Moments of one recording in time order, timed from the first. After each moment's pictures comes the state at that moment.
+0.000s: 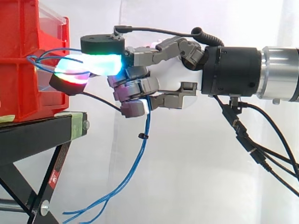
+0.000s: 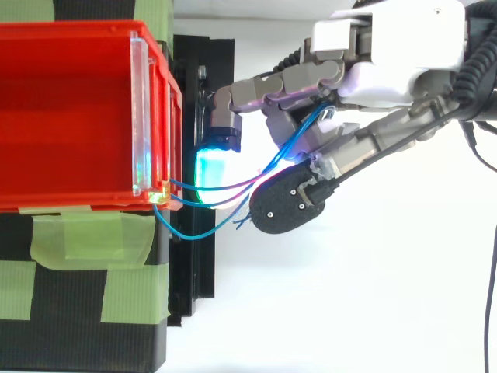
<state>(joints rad) 0.05 -2.02 -1.61 -2.58 -1.54 -0.06</state>
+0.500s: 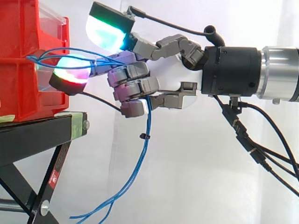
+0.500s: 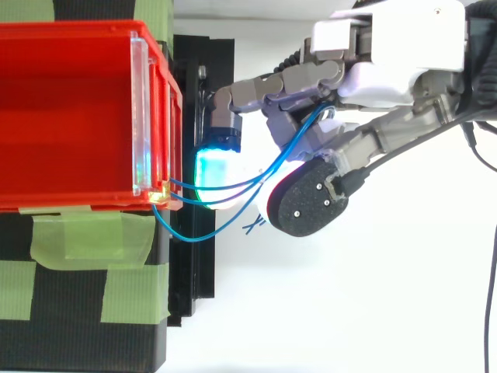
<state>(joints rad) 0.05 -2.02 -1.61 -2.58 -1.54 -0.07</state>
